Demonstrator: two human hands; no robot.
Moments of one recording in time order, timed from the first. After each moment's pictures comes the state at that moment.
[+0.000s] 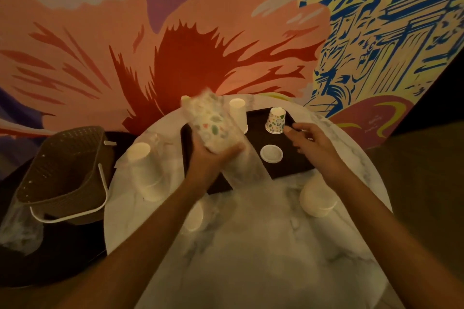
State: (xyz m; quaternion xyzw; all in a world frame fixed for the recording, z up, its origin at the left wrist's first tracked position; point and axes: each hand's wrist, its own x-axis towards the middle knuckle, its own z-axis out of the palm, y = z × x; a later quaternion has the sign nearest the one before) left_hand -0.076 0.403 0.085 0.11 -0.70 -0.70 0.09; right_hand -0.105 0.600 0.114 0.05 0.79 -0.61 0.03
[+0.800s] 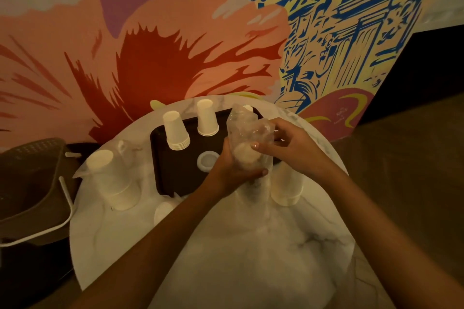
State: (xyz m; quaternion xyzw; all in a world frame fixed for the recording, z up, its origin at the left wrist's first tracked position) left_hand -0.077 0.488 0.069 -0.09 -0.80 -0.59 -0.02; right_hand -0.075 0.638 0.127 -0.14 0.81 -0.57 0.01
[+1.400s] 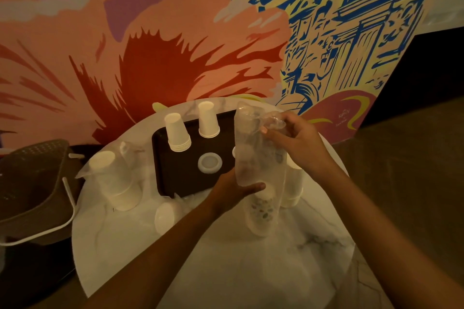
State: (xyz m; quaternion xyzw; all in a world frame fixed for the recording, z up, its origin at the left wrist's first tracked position) left_hand -0.067 0.488 0.033 -0.09 -0.83 -0.54 -0.12; right_hand -0.075 0.639 0.134 -0.11 0.78 -0.61 -0.07
